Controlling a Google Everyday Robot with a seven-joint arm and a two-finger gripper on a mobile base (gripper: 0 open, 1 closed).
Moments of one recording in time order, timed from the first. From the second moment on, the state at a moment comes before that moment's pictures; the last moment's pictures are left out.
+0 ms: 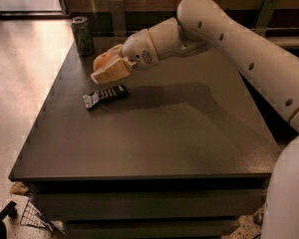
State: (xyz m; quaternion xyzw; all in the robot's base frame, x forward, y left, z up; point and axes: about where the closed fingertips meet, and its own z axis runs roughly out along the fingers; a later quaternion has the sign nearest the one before) arm 0.593 0.111 0.908 -0.60 0.58 0.43 0.36
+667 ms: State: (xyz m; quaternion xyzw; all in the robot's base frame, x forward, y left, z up) arm 0.694 0.090 0.934 -0.54 0.61 0.38 0.45
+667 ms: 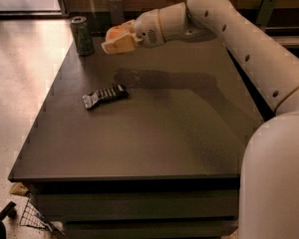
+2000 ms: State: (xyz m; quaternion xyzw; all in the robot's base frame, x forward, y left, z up) arm 0.769 0.076 0.914 -0.45 0.68 0.27 0.52
